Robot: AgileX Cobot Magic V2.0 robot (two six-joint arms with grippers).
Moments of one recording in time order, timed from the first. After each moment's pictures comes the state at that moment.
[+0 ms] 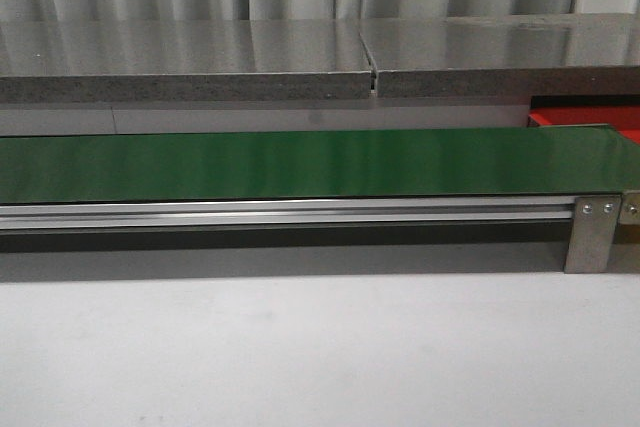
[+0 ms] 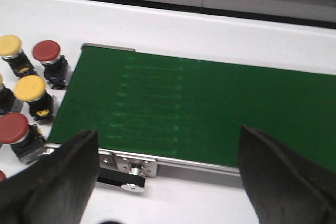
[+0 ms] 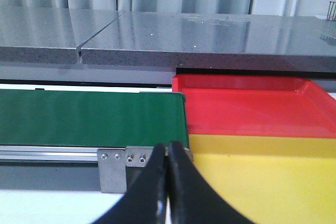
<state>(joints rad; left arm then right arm) 0.10 0.94 -0.79 -0.04 0.51 -0.04 -0.04 -0.01 0.03 -0.03 0.07 0.06</state>
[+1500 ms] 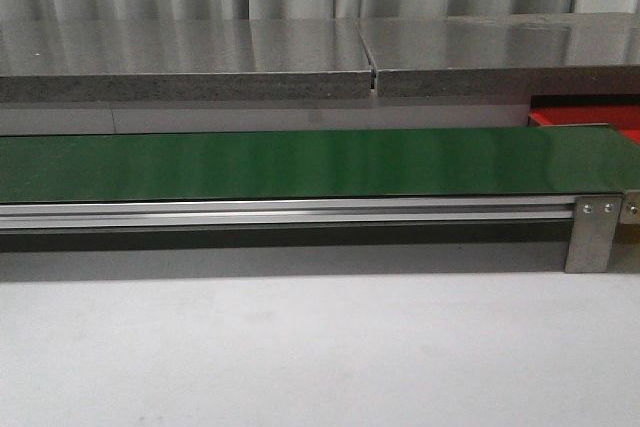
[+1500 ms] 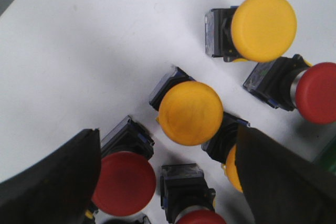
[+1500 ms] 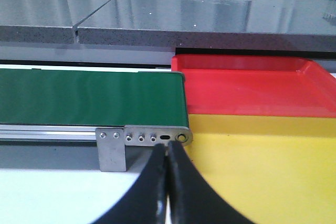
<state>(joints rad) 0.65 2.15 -1.94 -0.14 1.19 -0.05 -0.04 -0.01 0.03 -0.03 0.13 0.06</state>
